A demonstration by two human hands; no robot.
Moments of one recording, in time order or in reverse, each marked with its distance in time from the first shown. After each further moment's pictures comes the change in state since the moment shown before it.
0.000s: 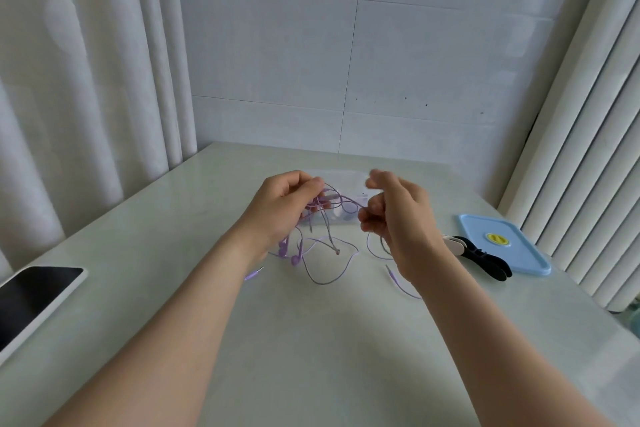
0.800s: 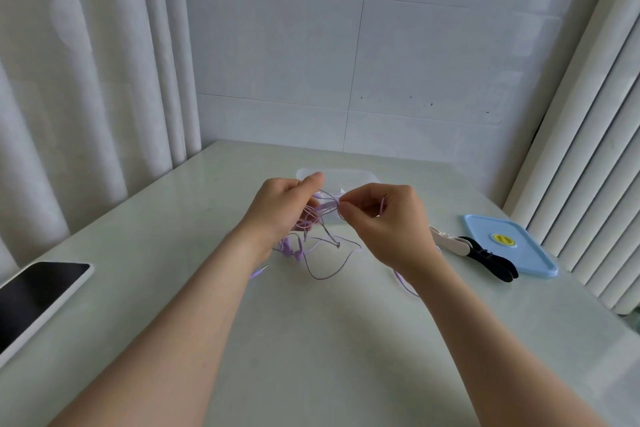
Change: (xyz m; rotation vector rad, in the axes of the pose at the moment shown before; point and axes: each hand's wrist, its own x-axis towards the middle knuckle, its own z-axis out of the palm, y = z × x) left_hand 0.000 0.003 0.000 0.015 0.086 -0.167; right_hand -0.003 0.015 0.004 -0.552 -0.109 -0.389
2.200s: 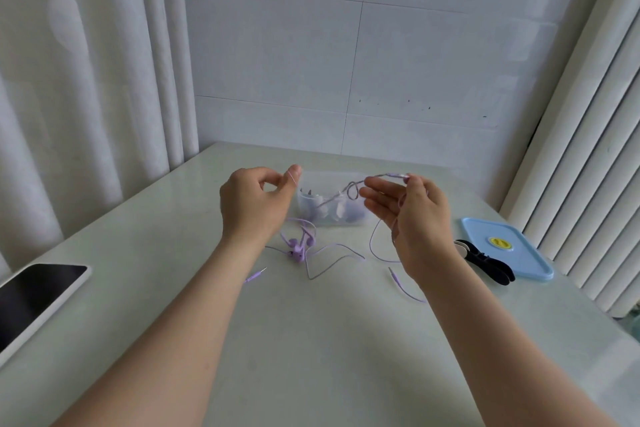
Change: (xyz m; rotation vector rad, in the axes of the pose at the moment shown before) left_hand 0.010 -0.013 -0.016 0.407 0.524 0.262; right_hand 0.012 -0.007 -0.012 0.906 0.273 0.359
